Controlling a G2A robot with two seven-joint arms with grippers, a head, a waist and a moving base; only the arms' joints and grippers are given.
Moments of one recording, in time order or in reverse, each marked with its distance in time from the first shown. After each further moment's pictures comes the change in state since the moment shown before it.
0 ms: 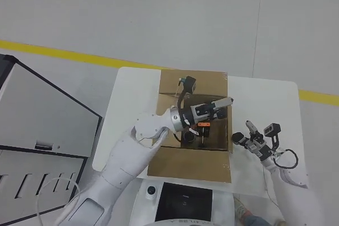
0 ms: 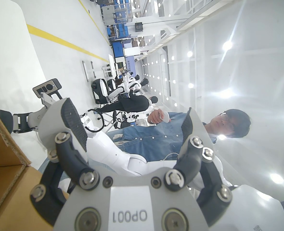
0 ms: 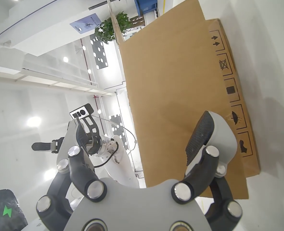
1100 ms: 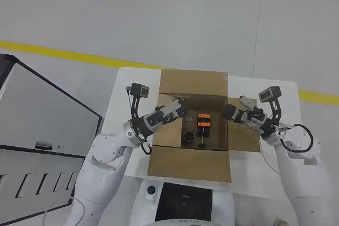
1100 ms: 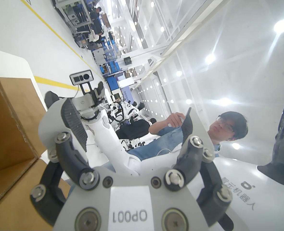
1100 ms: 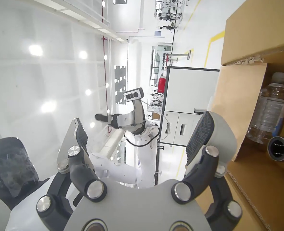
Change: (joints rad) left arm 0.345 0.083 -0.308 -0.342 -0.021 -0.152 -0.020; right arm 0.123 0.032 -0.041 -0.380 0.012 0.161 0.095
